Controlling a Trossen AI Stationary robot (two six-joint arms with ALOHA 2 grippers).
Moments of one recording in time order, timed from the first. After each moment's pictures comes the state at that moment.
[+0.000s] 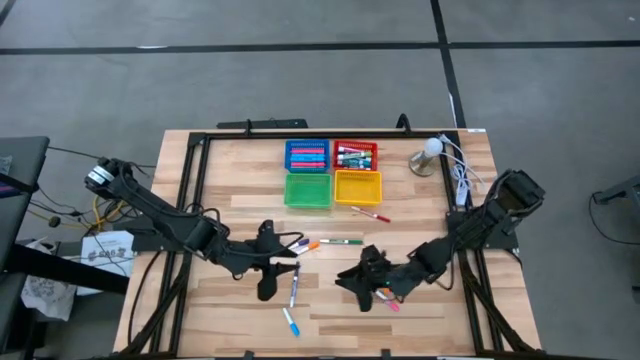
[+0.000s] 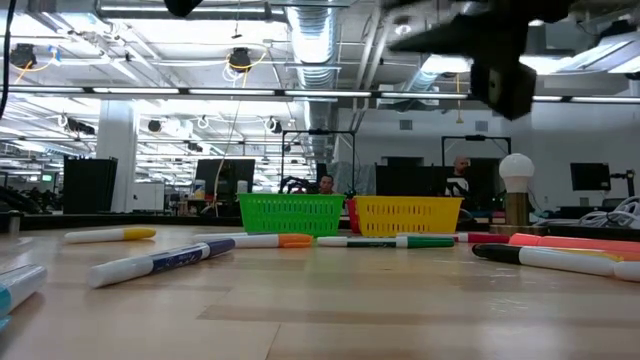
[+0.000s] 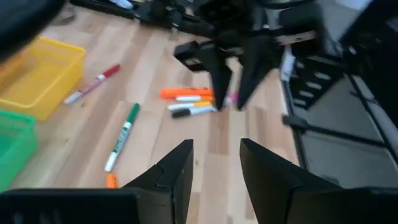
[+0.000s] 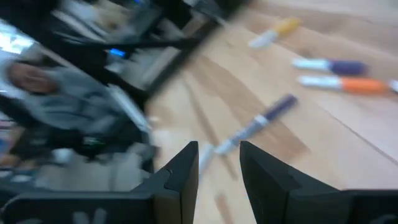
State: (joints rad) left arm -0.56 1.33 0.99 -0.21 -0.44 -0.46; right arm 0.60 1.64 0.83 0.37 0.53 0.99
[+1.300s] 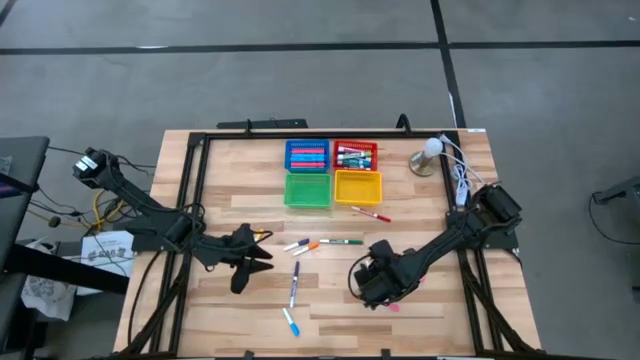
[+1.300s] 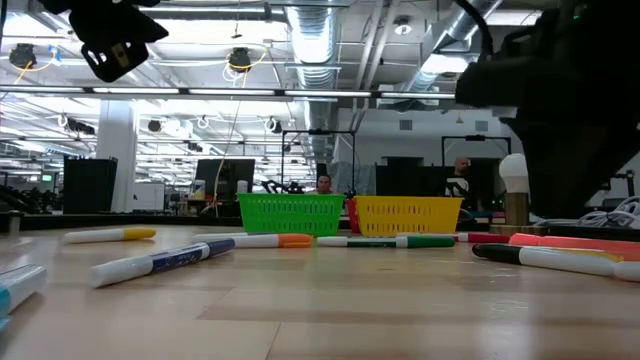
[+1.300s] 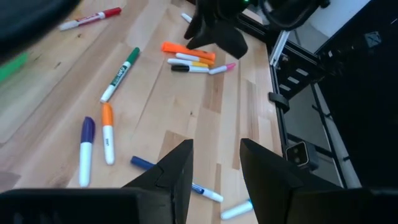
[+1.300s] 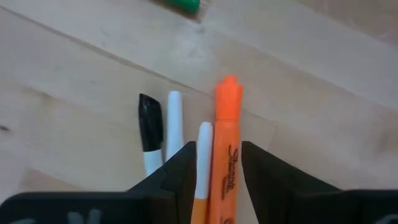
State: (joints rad) left arm -0.62 1.05 0.60 -0.07 -0.41 -0.69; right arm 0.57 1.87 1.23 -1.01 0.29 1.68
